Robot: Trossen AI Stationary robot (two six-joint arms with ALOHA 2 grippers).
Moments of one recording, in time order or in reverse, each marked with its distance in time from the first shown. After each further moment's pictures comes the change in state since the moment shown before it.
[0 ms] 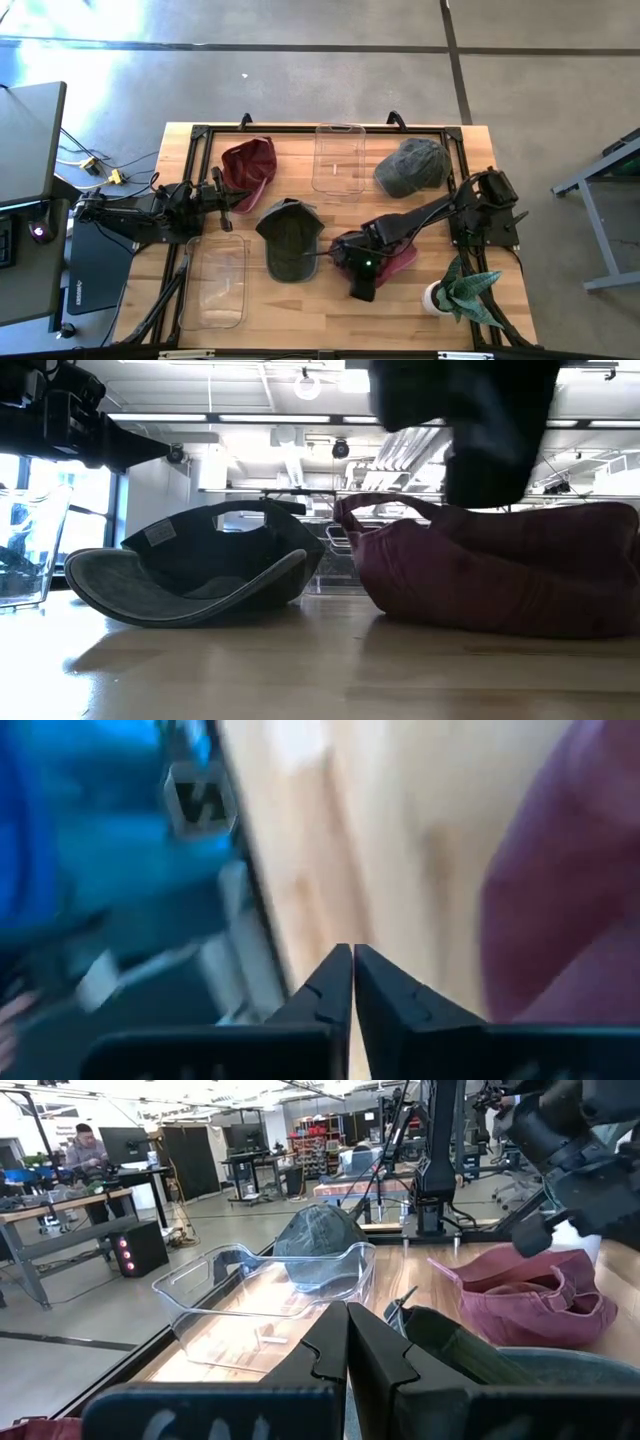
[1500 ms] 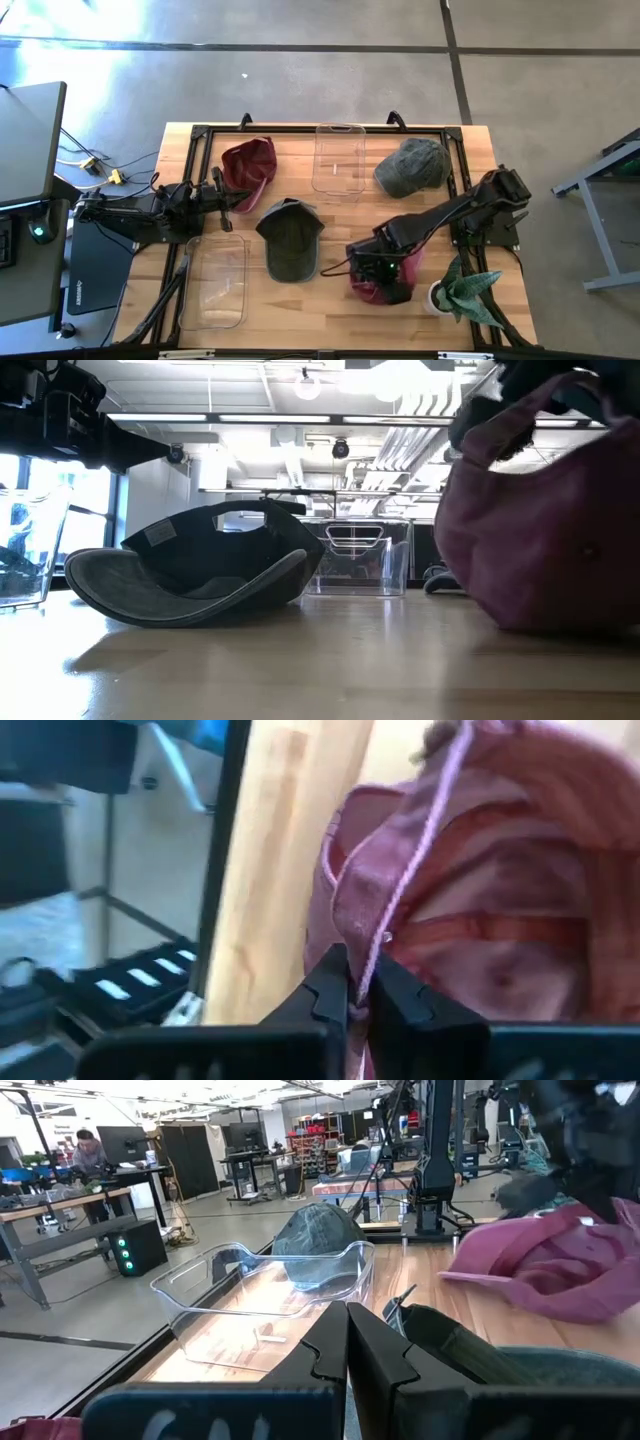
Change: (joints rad) left arm 0.000 0.000 0.000 -0.006 0.000 0.000; right arm 0.051 -0.091 0.093 -0.366 0.182 -0.572
